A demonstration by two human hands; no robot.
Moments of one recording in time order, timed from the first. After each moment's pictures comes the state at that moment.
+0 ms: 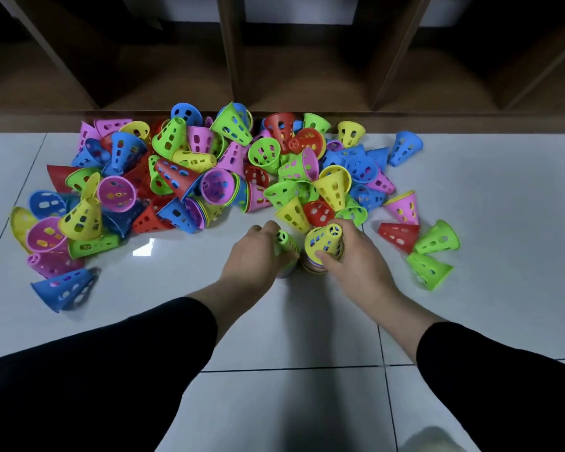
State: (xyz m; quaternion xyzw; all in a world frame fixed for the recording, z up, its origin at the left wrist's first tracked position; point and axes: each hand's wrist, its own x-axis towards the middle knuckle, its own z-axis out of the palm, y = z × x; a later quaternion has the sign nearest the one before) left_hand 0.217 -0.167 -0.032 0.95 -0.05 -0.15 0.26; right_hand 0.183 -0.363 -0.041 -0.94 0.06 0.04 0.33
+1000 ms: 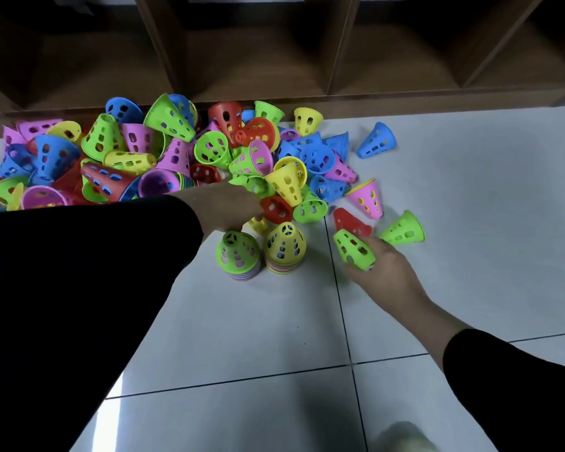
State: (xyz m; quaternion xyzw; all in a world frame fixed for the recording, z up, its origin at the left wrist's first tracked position) left_hand 0.338 -0.223 -0.019 0.83 -0.44 -0.26 -0.20; right_hand 0.151 -0.476 -0.061 -0.93 0.18 0.09 0.32
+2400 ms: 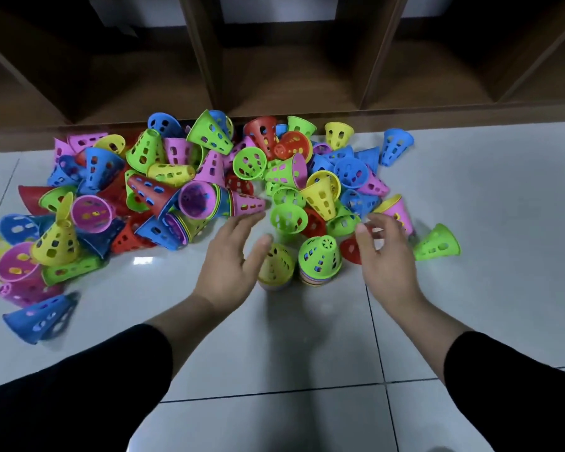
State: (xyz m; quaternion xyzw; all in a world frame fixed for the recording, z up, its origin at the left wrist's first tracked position) left_hand 0.232 -0.157 -0.036 0.89 -0.12 -0.04 0.44; right_hand 0.196 -0.412 -0.053 -0.86 0.18 -0.10 0.46
